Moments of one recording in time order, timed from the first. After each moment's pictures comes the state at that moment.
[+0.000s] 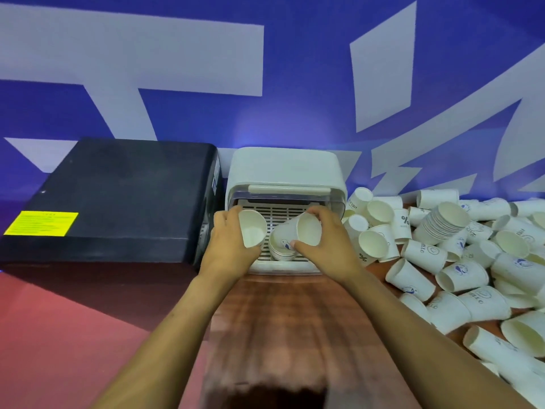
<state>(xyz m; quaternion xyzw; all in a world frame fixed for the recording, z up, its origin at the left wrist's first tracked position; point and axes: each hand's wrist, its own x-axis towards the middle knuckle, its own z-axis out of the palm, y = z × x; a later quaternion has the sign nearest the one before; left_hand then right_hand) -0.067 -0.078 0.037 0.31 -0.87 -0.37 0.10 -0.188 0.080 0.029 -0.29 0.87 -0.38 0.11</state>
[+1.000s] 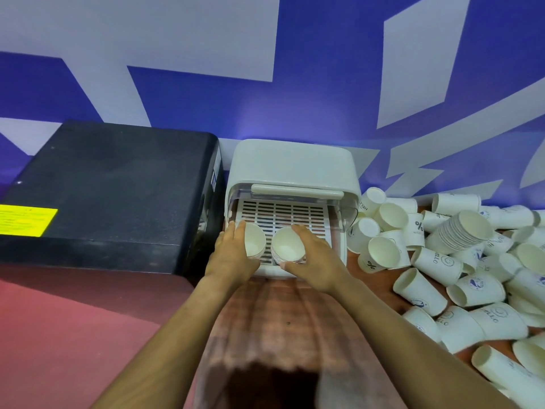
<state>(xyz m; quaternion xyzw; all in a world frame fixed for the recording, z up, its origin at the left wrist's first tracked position) -0.093 -0.099 -0.026 0.34 -0.88 -0.33 -0.07 -0.208 0.057 -0.029 -0.35 0.88 -0.23 0.24</state>
